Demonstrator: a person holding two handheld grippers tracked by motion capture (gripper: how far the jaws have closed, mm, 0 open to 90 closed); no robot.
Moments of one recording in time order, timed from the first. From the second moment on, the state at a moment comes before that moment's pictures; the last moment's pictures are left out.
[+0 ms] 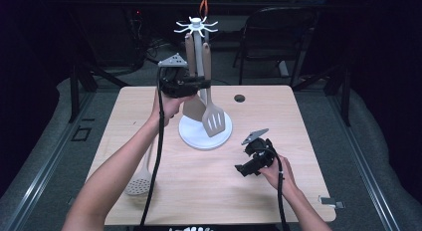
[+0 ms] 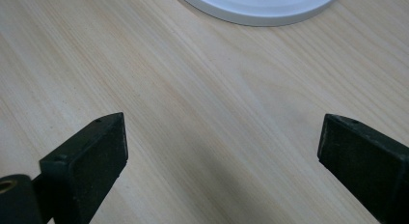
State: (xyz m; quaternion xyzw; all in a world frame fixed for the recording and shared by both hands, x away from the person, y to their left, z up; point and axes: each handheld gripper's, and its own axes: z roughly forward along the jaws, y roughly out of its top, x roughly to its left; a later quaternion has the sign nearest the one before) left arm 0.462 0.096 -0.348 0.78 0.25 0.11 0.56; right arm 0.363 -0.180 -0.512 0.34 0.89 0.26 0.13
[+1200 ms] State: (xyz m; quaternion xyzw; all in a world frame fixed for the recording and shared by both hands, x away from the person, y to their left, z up) left arm 0.475 0.097 -0.334 0.78 0.30 0.15 0.54; right arm 0.363 -0.177 -0.516 0.34 0.90 0.26 0.12
